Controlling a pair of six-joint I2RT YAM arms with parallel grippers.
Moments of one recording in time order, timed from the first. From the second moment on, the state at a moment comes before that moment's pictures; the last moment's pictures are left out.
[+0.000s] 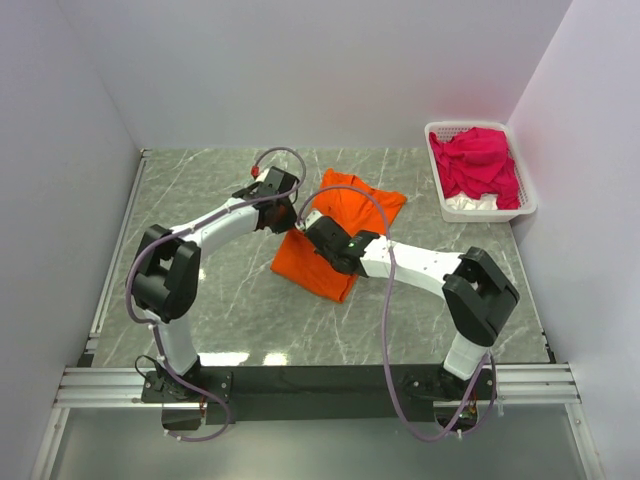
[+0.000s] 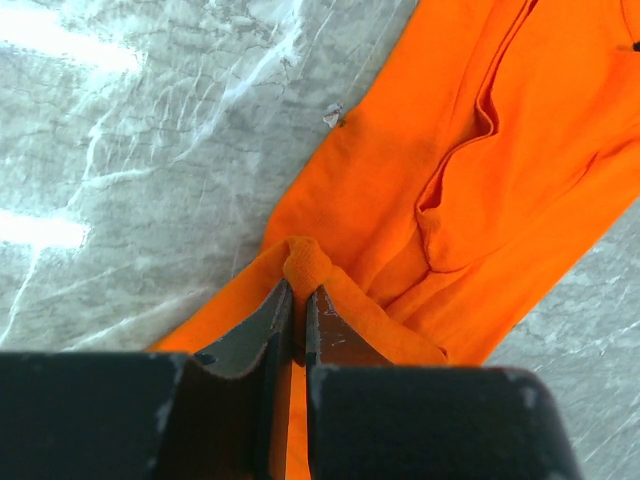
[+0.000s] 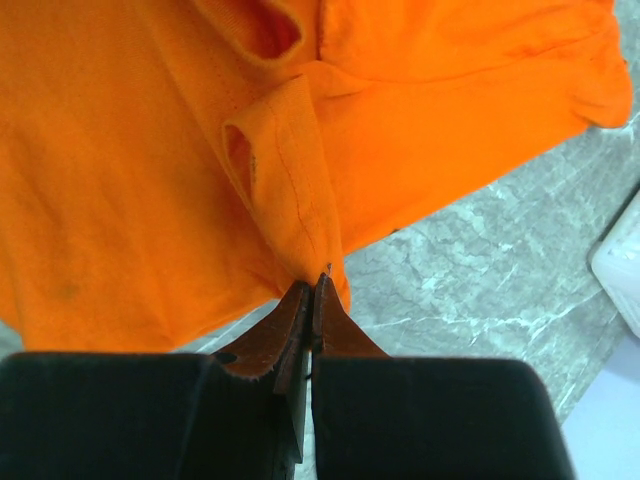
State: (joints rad) left arm -0.52 1.83 1.36 -0.45 -0.15 -0.87; right arm 0.87 1.71 1.16 -0.50 0.50 -0.11
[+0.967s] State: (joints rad) left arm -0.52 1.86 1.25 -0.34 -0.16 -0.84; right arm 0.83 1.78 1.16 -0.47 0.54 -0.09
